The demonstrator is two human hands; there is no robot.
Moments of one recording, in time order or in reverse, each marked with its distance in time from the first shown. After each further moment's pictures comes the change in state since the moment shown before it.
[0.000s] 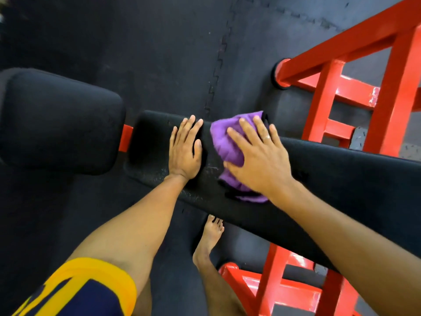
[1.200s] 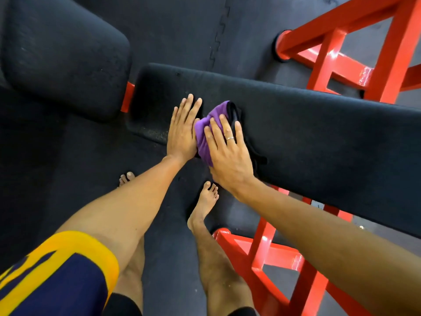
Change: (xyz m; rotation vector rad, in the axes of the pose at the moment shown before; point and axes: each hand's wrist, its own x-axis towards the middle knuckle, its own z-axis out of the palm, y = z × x) left_hand -0.082 -0.020 -0.005 -0.048 -0.054 0.021; right_hand -0.072 -0.116 0.053 -0.329 0.012 -0.120
